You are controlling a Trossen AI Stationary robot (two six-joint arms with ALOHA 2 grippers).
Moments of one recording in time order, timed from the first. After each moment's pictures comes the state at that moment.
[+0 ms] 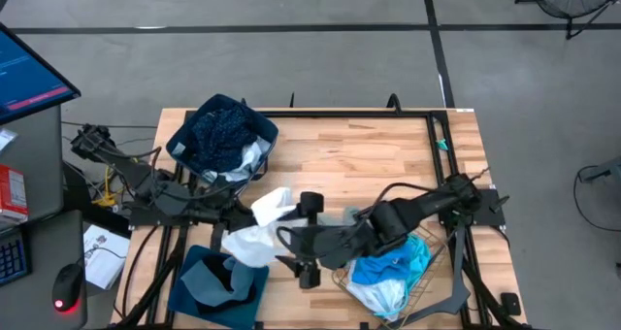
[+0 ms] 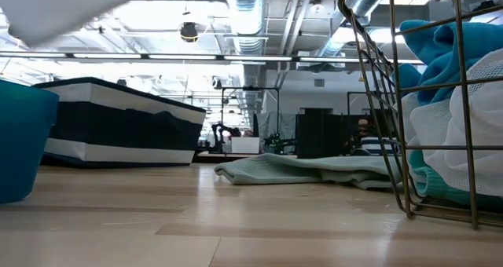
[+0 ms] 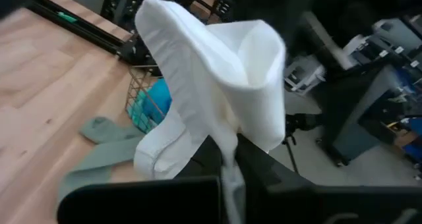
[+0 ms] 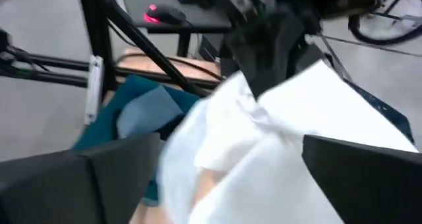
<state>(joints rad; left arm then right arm) -0.57 0.96 0.92 -0.18 -0.47 -0.69 0.47 2.06 2.32 -0.81 0.53 0.07</state>
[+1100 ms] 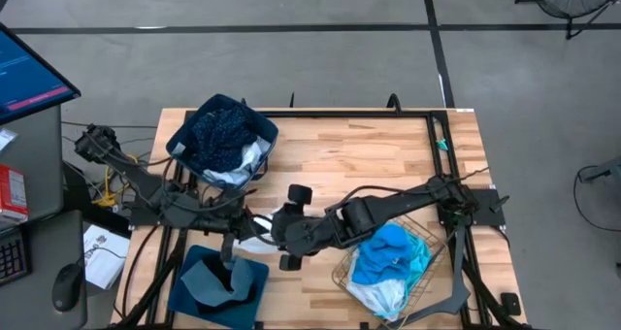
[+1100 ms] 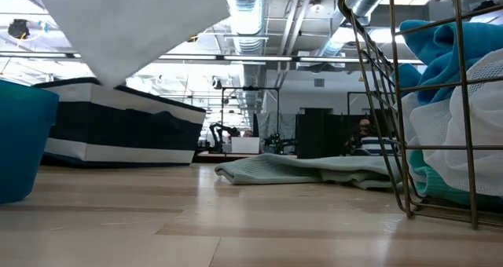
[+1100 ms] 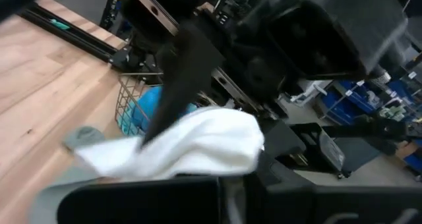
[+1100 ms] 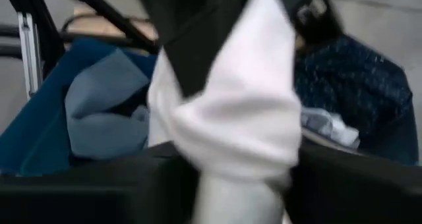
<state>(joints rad) -0.61 1.07 0.92 -0.03 -0.52 -0.68 0.38 2.16 2.32 -0.85 0.53 0.14</state>
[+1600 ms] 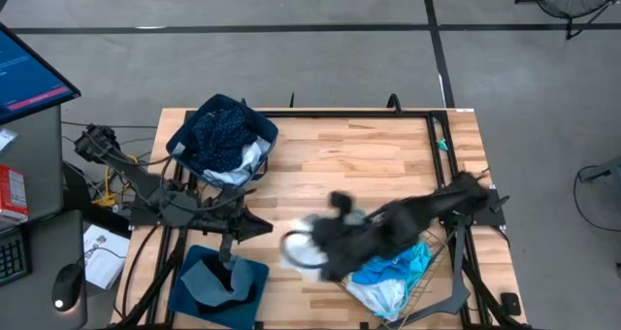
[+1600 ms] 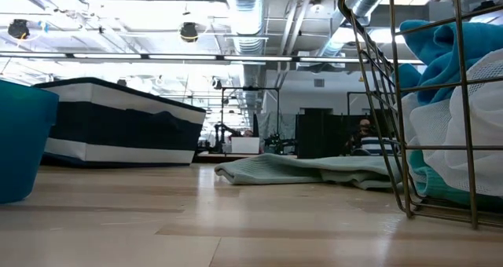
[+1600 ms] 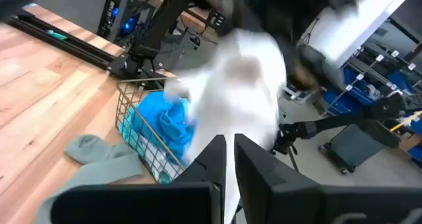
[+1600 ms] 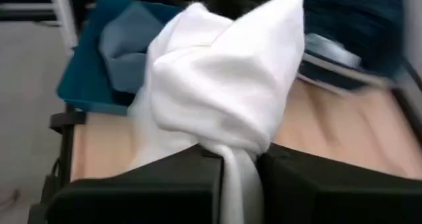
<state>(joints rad) -0.61 1.07 0.92 -0.02 -0.52 -0.63 0.50 2.02 2.32 -1.22 0.53 0.42</state>
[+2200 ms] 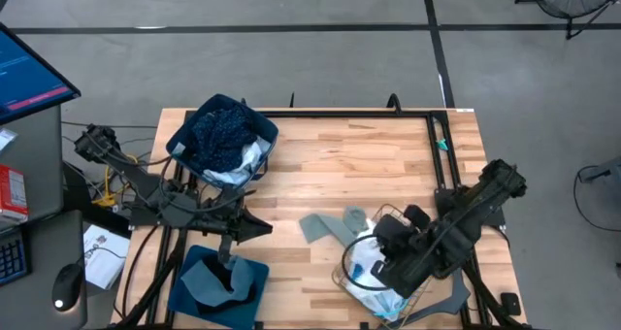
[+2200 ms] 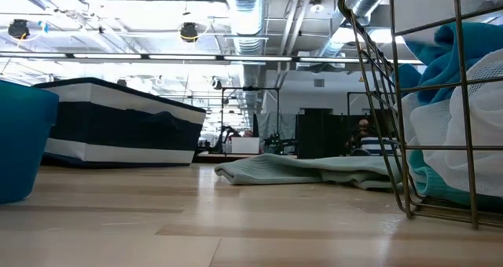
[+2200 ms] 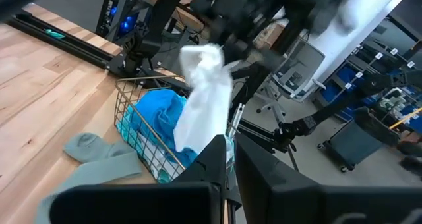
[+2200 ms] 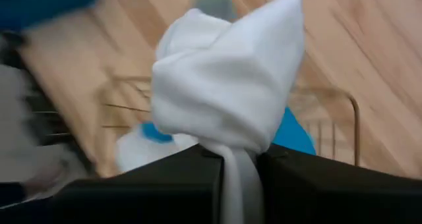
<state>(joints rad) -0.62 1.07 0.92 -0.03 -0.52 -0.63 0.70 1.74 1.91 -1.57 0.43 1.28</state>
